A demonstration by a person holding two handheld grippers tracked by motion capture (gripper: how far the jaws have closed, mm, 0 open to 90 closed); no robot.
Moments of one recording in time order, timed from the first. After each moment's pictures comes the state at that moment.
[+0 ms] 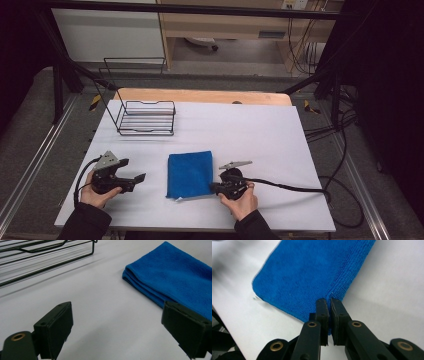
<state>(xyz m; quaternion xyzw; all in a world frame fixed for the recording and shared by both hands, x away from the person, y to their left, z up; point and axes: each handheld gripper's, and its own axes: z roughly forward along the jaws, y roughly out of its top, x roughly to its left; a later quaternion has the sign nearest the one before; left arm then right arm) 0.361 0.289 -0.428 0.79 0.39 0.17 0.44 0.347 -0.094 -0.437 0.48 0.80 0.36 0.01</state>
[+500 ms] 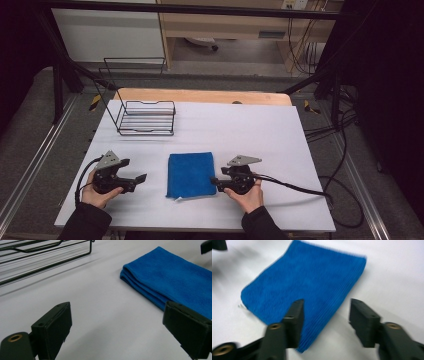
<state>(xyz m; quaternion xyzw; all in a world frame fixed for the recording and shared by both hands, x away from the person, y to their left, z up) 0.362 0.285 -0.427 0.80 0.38 0.16 0.44 0.366 -0.120 -0.433 0.39 0.80 0.45 0.09</state>
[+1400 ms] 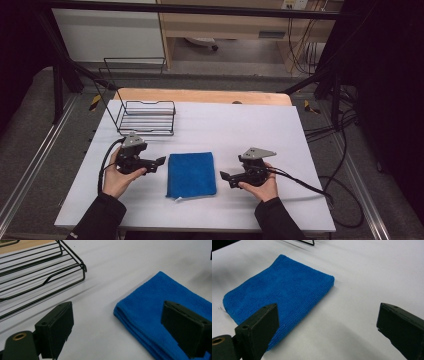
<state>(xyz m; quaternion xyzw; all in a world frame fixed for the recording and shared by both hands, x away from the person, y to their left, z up) 0.407 0.220 -0.395 0.80 0.40 0.17 0.41 0.384 -0.156 -0.430 0.37 0.80 0.46 0.12</state>
